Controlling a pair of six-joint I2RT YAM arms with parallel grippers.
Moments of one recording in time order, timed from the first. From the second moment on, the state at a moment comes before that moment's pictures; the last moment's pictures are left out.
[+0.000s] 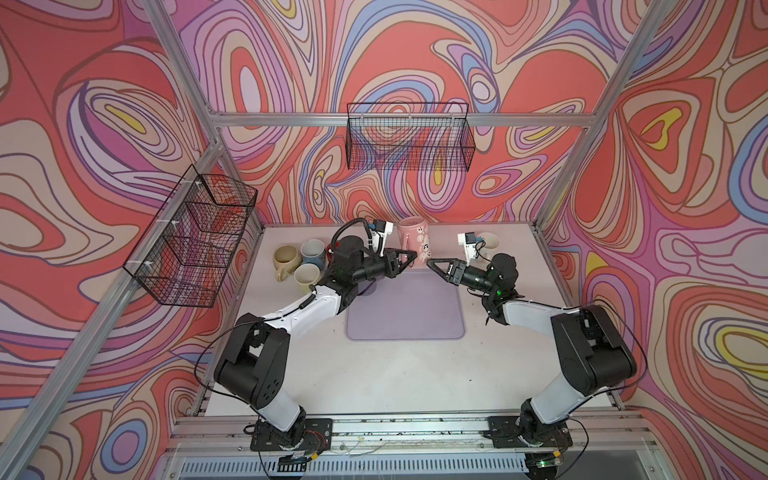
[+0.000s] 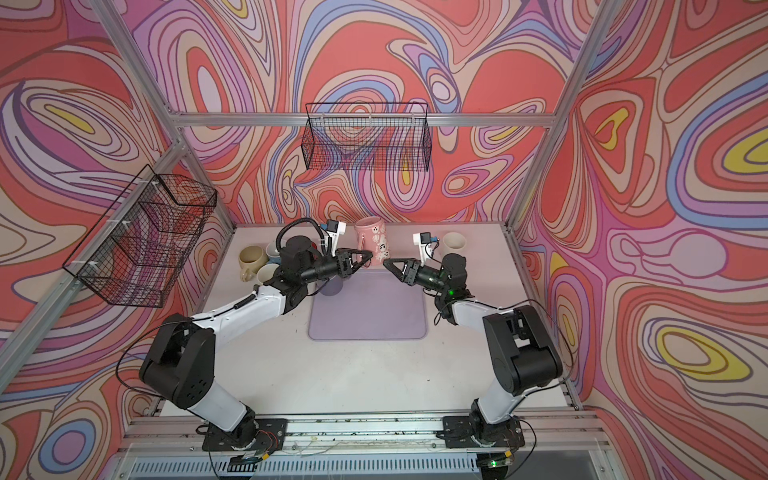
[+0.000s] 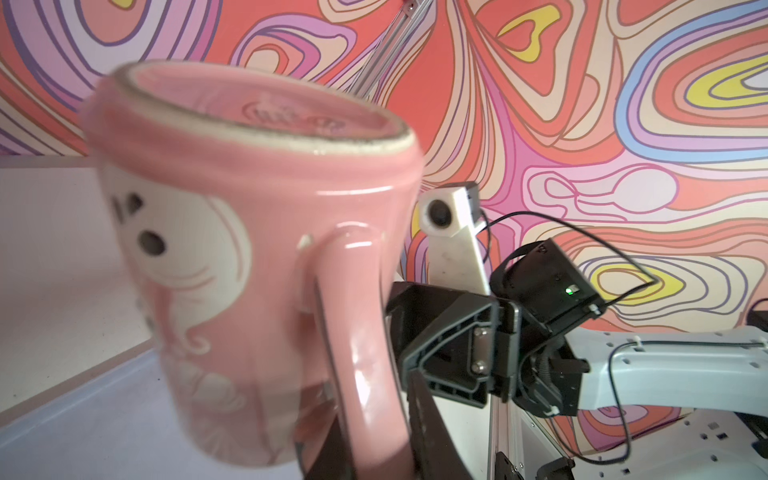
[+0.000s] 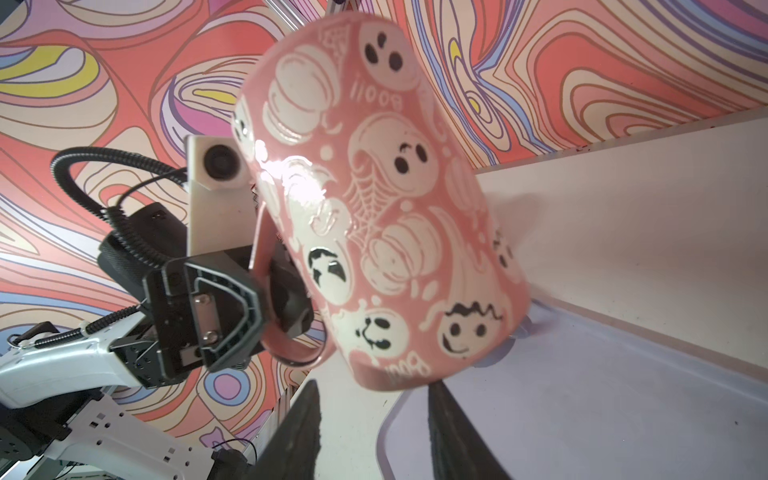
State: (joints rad) left arm -0.47 1.60 1.06 0.46 0.67 -0.64; right arm 0.25 1.68 0.79 0.97 -0.87 0.88
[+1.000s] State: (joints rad) left arm -0.49 1.65 1.21 0.55 0.73 -0.70; right arm 0.36 1.91 0.78 1.45 -0.83 1.31
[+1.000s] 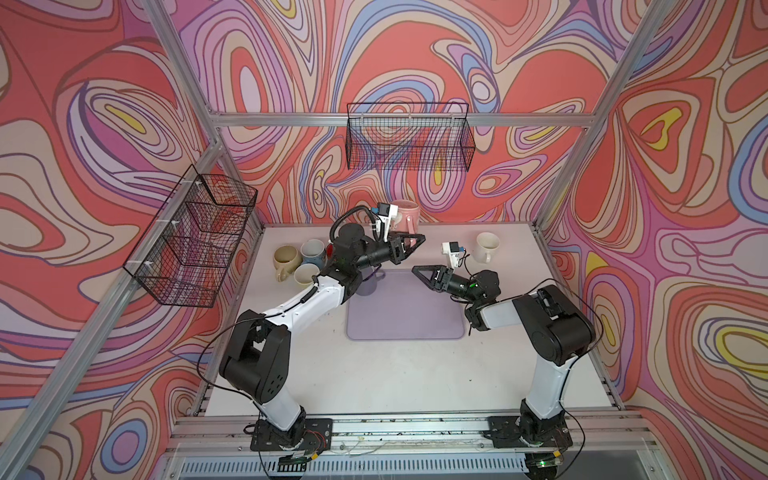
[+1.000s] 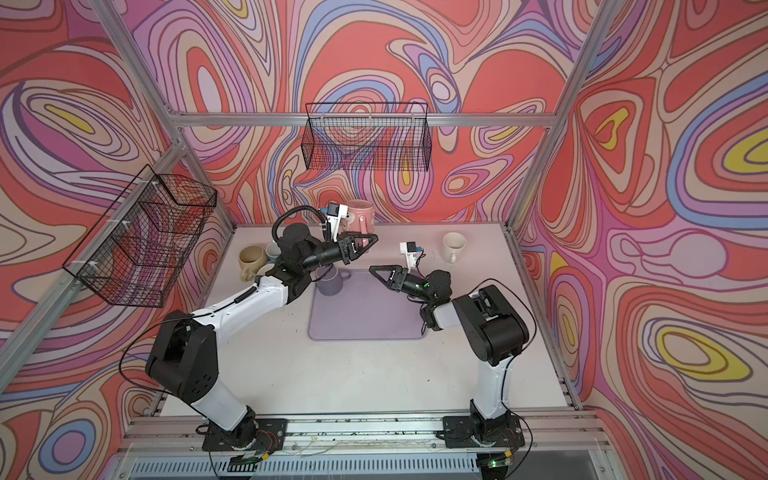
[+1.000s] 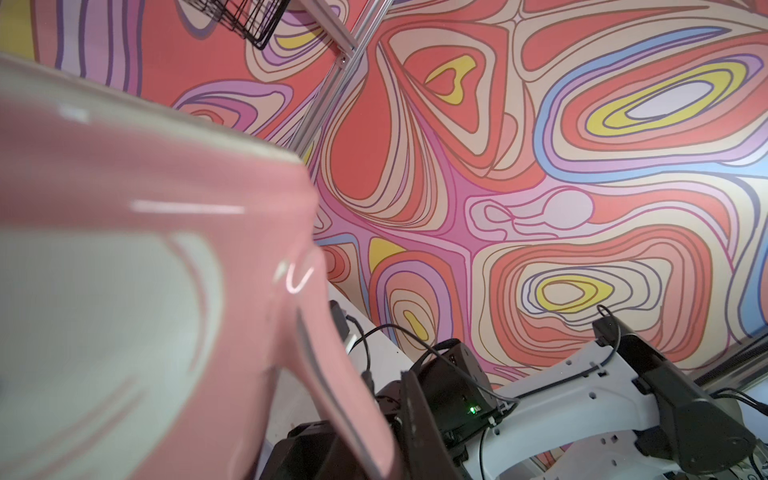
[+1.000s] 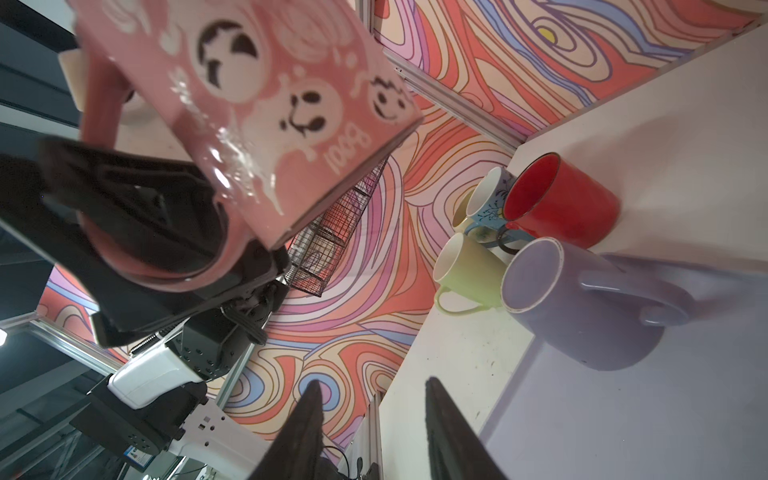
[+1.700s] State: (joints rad) left arm -0.49 1.65 1.21 0.67 0.76 -0.78; right arm 0.35 1.91 0.99 1.47 -0.75 1.46
